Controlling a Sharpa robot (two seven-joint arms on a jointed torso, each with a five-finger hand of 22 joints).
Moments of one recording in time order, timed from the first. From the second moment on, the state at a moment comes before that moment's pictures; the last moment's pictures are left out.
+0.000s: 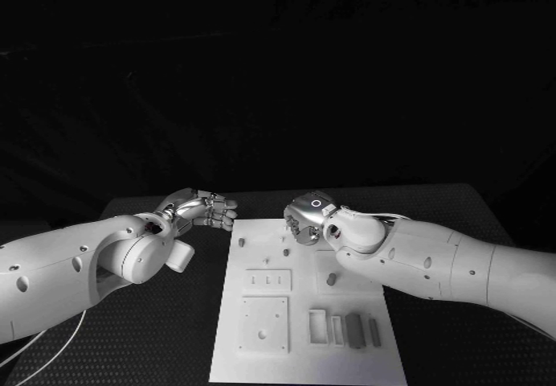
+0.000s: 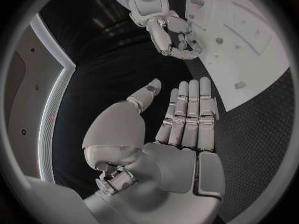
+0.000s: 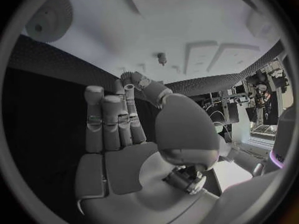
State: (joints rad) left arm 1.35 -0.82 -0.13 1.42 -0.22 -0.24 0.13; left_hand 1.03 -0.06 0.51 -0.25 0.05 0.85 0.17 0.35 0.53 1.15 0.11 0.16 0.20 0.98 0.09 0.39 0.71 0.04 0.99 0.00 0.21 0.73; right arm 1.27 -0.51 -0.15 1.18 -1.91 -0.39 -0.19; right_hand 1.18 -0.09 0.71 -0.30 0.07 1.03 0.11 0.37 0.53 1.31 0.06 0.11 0.14 1.30 -0.06 1.20 0.74 0.18 1.20 -0.02 0.85 1.31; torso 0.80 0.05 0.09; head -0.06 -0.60
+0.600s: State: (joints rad) left arm 1.36 -0.82 -0.13 1.44 -0.22 -0.24 0.13; left_hand 1.03 -0.06 0.51 -0.25 0.05 0.85 0.17 0.35 0.53 1.15 0.11 0.16 0.20 0.98 0.09 0.39 0.71 0.04 0.99 0.00 0.21 0.73; right arm 1.27 -0.45 -0.15 1.11 -1.95 -0.43 -0.21; right_hand 1.17 -0.10 0.71 -0.30 0.08 1.04 0.10 0.37 0.53 1.31 0.06 0.11 0.14 1.30 -0.06 1.20 0.74 0.18 1.21 -0.02 0.85 1.31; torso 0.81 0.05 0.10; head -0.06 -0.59
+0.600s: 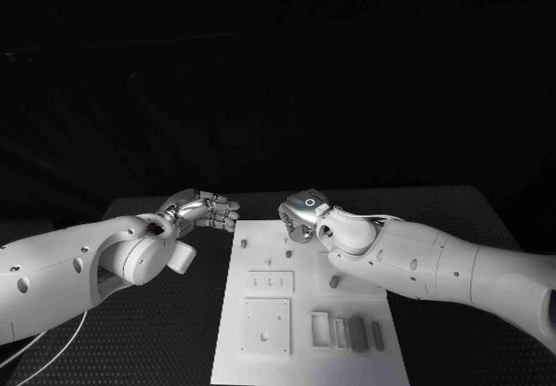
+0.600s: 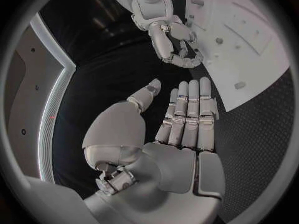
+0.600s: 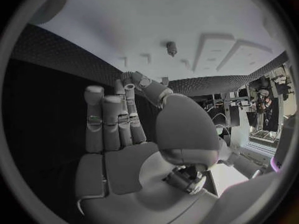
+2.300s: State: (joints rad) left arm 1.37 -0.82 -0.13 1.45 -0.23 -0.24 0.13; left_hand 1.03 -0.06 0.51 -0.25 0.05 0.85 0.17 0.34 0.53 1.16 0.11 0.16 0.20 0.98 0.09 0.39 0.72 0.05 0.99 0.00 0.21 0.74; right arm 1.27 -0.40 -0.16 1.04 -1.93 -0.41 -0.19; right_hand 1.17 -0.10 0.71 -0.29 0.08 1.03 0.10 0.37 0.53 1.31 0.06 0.12 0.14 1.30 -0.06 1.21 0.74 0.18 1.21 -0.02 0.85 1.31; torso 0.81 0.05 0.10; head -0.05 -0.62
